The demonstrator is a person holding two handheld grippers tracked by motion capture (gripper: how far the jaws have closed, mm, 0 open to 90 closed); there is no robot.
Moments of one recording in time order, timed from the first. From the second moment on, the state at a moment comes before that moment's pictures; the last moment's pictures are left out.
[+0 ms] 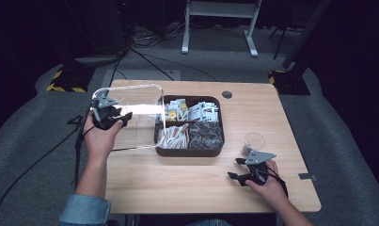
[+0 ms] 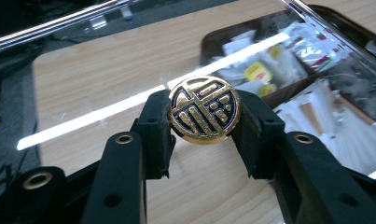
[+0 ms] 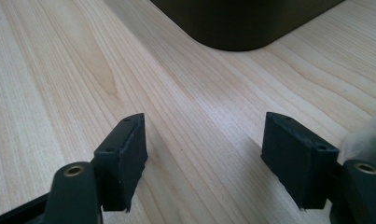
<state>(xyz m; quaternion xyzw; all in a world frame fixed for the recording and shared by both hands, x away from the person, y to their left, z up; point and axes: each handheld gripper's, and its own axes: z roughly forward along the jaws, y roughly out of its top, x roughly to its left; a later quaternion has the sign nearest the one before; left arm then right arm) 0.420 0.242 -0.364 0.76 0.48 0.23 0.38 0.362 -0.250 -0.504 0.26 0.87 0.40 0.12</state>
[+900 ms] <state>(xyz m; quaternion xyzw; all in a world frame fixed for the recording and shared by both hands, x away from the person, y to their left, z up) 0.457 0.109 -0.356 0.79 0.44 0.19 0.39 0.362 -0.250 -0.504 0.26 0.87 0.40 0.12</state>
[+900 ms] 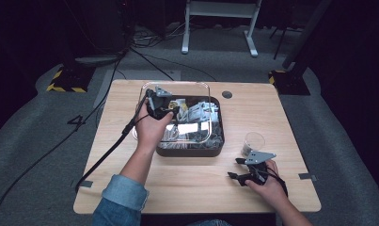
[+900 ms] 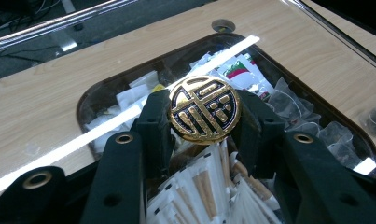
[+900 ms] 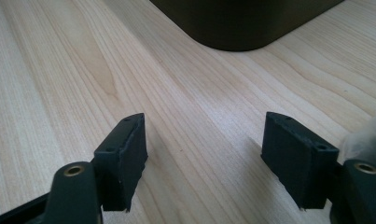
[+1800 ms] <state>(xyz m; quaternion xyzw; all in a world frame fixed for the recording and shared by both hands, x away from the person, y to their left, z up) 0.488 0.056 -0.408 0.80 0.44 0.19 0.36 0.362 -0.250 -0.504 0.26 0.87 0.40 0.12</state>
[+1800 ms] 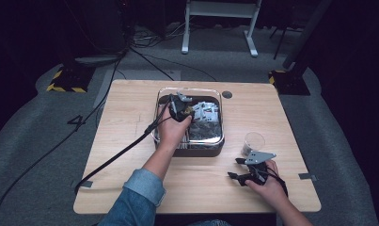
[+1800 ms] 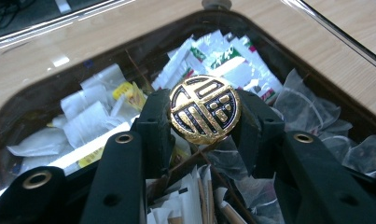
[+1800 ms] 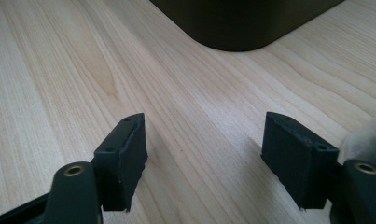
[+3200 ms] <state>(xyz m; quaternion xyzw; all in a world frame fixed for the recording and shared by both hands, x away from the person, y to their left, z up) 0.493 0.046 -0.432 0.81 0.45 0.18 0.32 0.362 -0.250 -0.504 0.26 0.87 0.40 0.12</state>
